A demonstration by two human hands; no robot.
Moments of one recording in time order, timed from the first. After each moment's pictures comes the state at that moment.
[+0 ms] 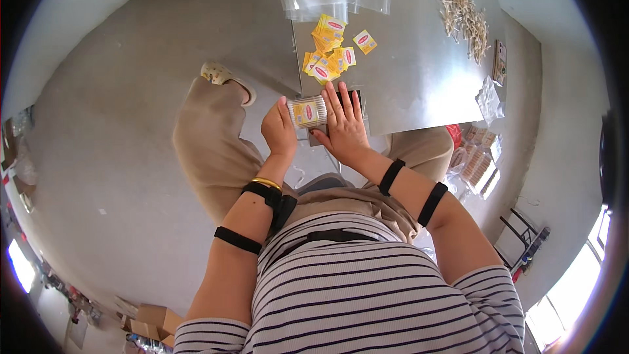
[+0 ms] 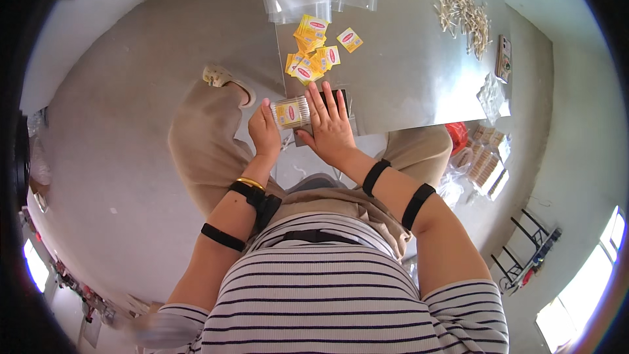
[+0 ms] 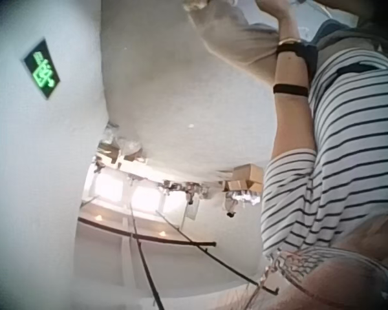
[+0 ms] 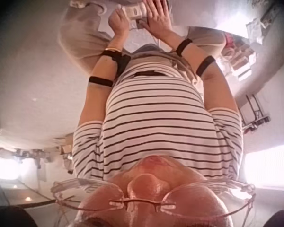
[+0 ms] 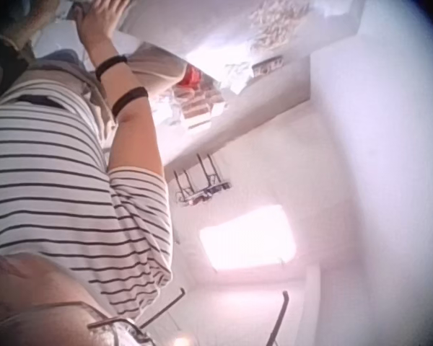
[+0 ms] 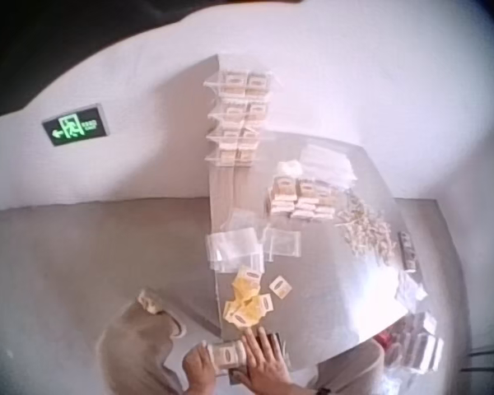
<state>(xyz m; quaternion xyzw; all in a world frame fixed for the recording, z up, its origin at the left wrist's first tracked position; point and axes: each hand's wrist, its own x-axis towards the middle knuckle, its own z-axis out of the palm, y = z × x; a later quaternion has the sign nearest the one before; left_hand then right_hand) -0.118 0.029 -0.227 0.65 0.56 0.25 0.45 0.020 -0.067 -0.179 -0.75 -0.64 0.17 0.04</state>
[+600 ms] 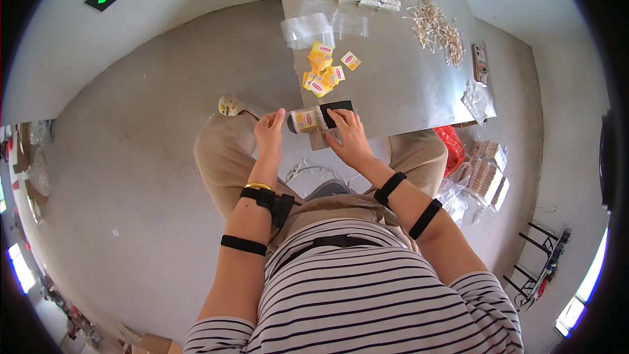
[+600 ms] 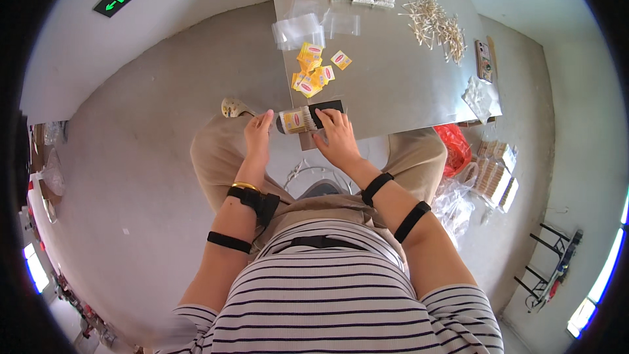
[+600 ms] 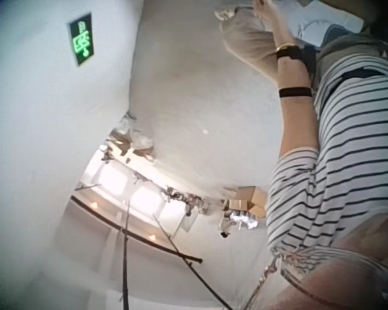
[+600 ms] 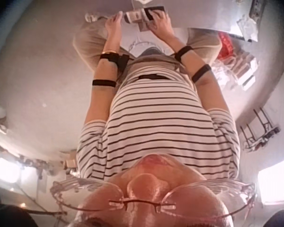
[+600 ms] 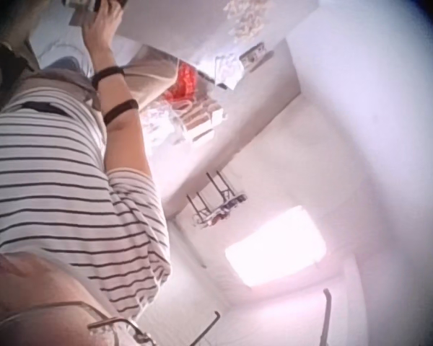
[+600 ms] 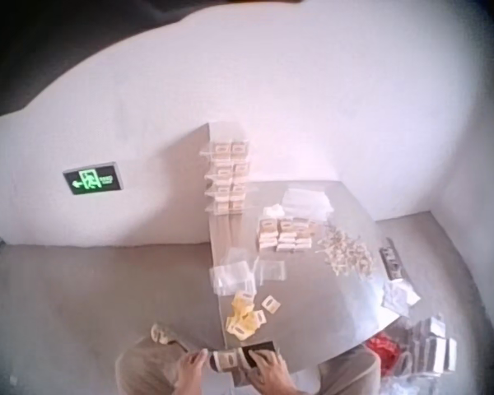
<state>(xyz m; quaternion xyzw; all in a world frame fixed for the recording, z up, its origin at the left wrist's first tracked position) -0.148 0.058 -0.221 0.43 0.57 0.26 0.65 0.021 -0.089 -0.167 -0.77 -0.55 0.18 0.27</state>
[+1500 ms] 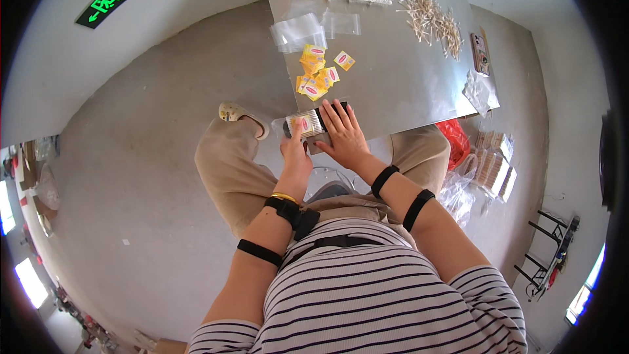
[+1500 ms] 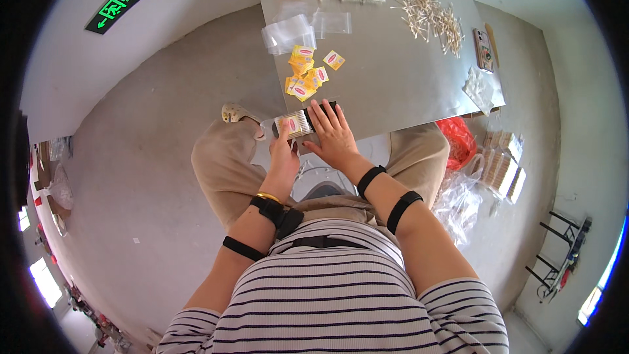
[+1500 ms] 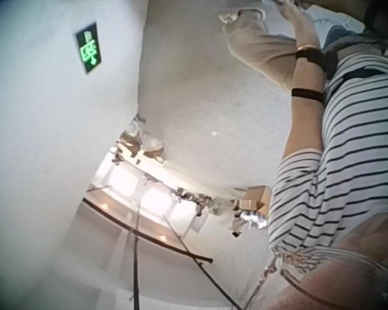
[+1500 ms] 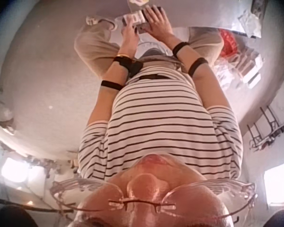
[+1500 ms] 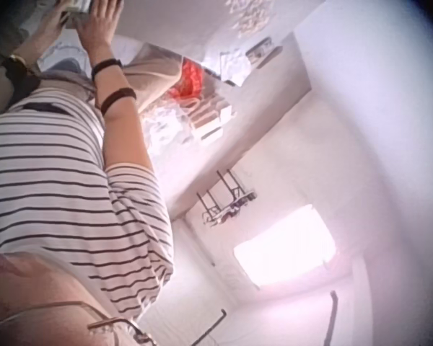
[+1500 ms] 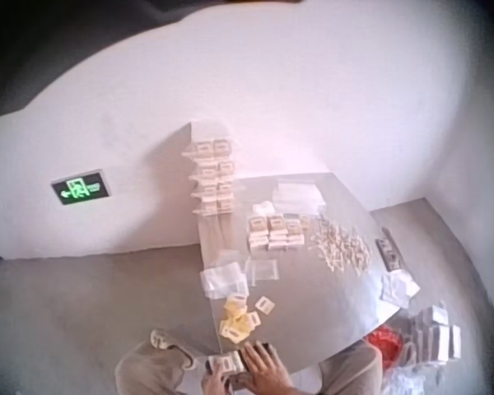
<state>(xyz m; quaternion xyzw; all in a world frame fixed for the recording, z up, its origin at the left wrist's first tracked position) -0.102 0.000 -0.214 0.16 0.53 0.31 0.77 0.025 -0.084 -0.178 -0.76 -0.64 0.10 0.07</state>
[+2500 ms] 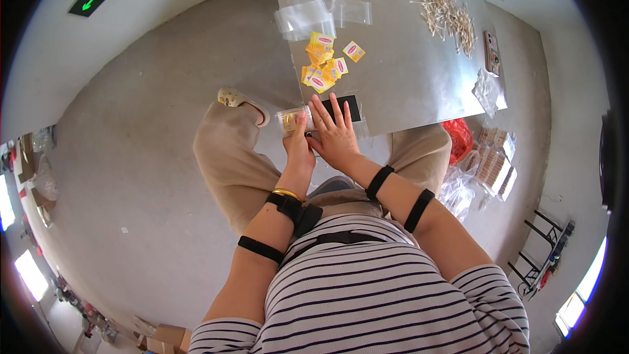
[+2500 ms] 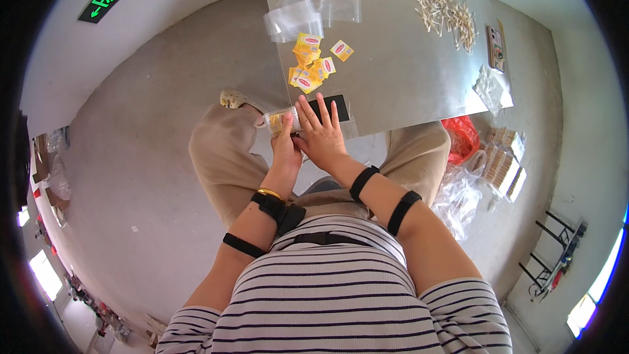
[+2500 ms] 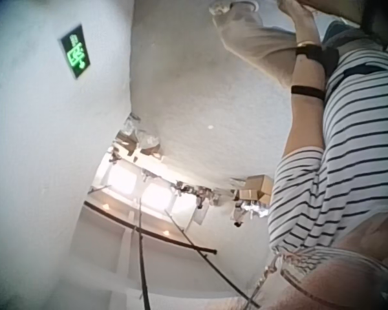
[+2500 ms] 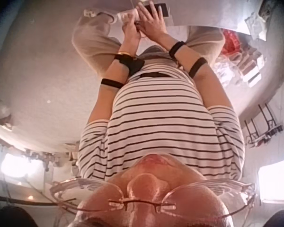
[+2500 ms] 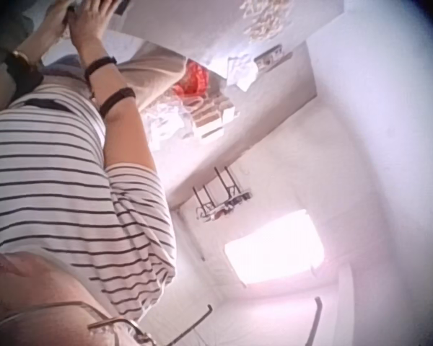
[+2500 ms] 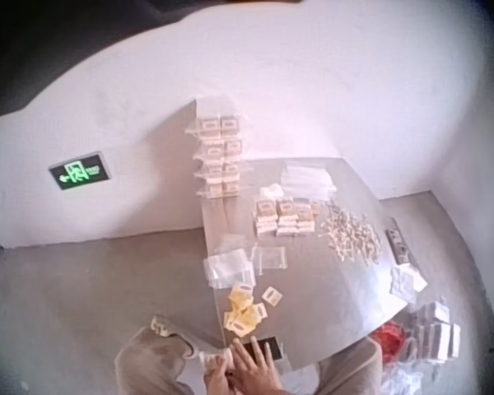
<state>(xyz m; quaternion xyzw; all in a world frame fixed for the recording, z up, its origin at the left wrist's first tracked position) -0.100 -0.003 -0.217 0.09 0.50 0.36 0.78 -0.006 -0.063 -0.174 -0.77 -0.62 0.13 0.10</state>
